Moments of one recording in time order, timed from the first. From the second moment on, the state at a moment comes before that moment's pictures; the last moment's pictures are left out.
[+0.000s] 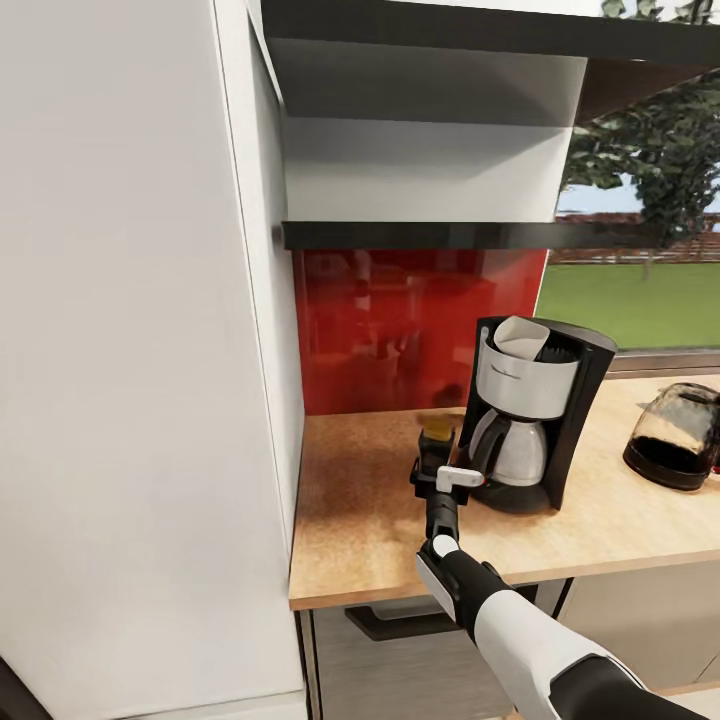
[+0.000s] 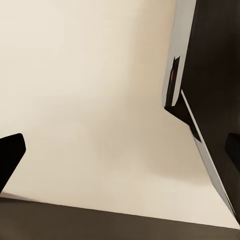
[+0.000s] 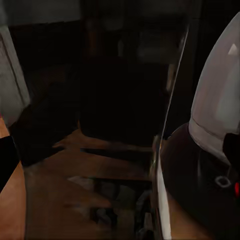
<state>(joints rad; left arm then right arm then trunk) 0.14 0.13 -0.01 0.02 0.09 -0.15 0.06 -0.78 0.15 0.34 -0.36 -0.12 -0.51 -0.52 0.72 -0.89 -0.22</state>
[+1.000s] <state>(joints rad) 0.14 0.13 -0.01 0.02 0.09 -0.15 0.06 -0.78 0.15 0.34 -0.34 -0.12 -0.51 -0.52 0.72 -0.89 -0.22</state>
